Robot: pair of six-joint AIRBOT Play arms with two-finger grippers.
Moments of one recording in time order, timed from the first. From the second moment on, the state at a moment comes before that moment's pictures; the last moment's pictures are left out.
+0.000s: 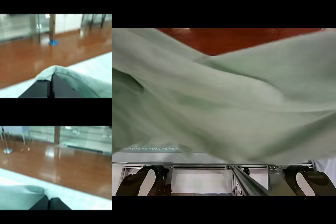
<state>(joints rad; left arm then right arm) 0.30 -0.68 1.80 0.74 -1.35 -1.27 -0.07 -0.66 1.98 -1.15 1.53 1.48</state>
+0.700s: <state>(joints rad) 0.01 -1.18 1.32 0.72 -0.96 -1.22 -0.07 -1.04 1.35 -1.25 1.08 1.52</state>
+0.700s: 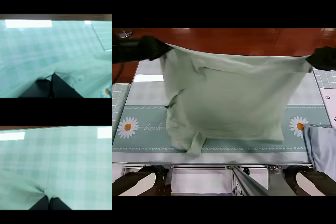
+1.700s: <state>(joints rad) 0.40 -1.44 1.15 0.90 -1.31 -1.35 -0.45 -1.53 1.40 -1.05 1.41 1.40</state>
